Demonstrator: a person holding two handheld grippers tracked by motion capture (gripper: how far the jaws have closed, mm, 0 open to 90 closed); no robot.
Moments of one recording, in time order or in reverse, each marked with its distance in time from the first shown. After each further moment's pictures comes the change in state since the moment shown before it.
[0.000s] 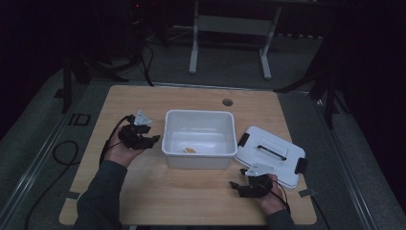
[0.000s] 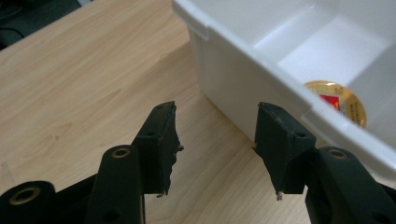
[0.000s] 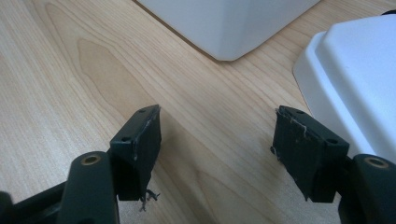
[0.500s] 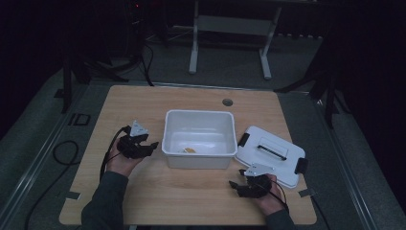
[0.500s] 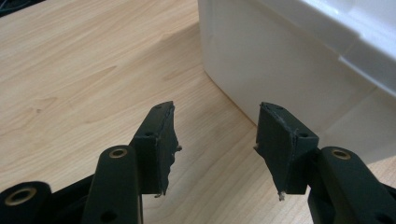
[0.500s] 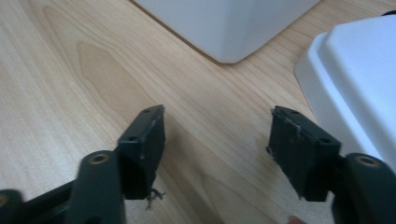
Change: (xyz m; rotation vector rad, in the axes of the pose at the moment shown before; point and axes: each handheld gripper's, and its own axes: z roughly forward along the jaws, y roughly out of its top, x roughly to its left) left arm -0.003 -0.036 0.016 -0.056 0.008 -0.073; right arm 0.004 0.003 0.001 0.006 -0.014 0.012
